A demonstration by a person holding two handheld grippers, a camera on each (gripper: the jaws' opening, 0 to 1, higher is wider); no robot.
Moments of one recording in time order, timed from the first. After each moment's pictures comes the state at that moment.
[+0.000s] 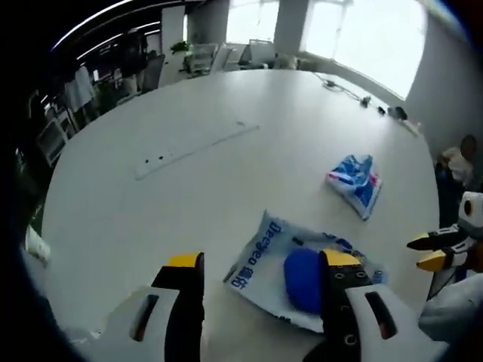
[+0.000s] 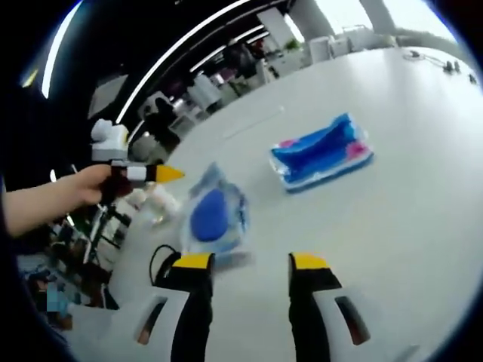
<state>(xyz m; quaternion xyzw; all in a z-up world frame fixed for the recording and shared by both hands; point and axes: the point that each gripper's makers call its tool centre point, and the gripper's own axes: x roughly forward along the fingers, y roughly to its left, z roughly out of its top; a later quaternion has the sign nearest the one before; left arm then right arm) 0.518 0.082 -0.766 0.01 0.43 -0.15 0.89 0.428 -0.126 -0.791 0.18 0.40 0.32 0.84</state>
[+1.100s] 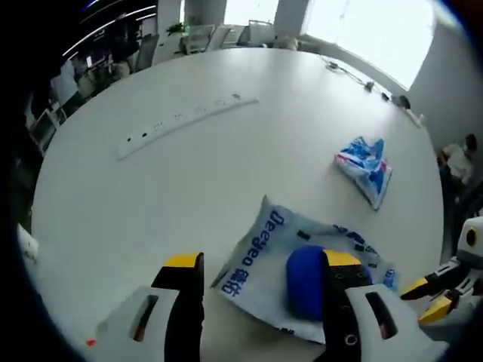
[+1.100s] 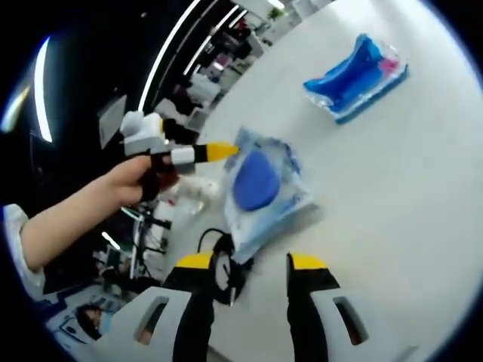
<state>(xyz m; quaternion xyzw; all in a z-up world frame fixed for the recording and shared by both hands) 0.530 0.076 -0.808 0.00 0.48 -0.16 0.86 0.380 -0.060 -0.804 0.30 0.47 0.36 0.75</state>
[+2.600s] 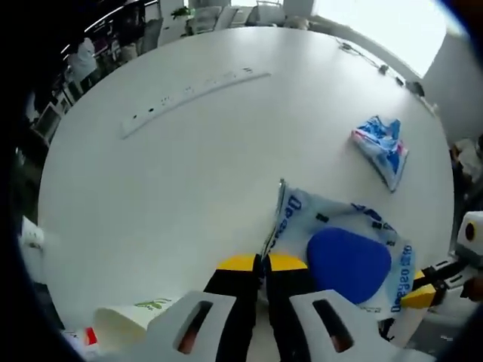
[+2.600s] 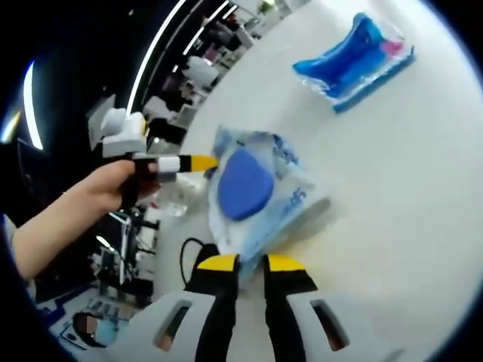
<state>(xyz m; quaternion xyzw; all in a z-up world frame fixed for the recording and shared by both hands) 0.511 0.093 -0.824 0.02 0.54 -0.12 0.83 0.397 -0.051 -0.829 0.29 0.49 0.33 0.75</state>
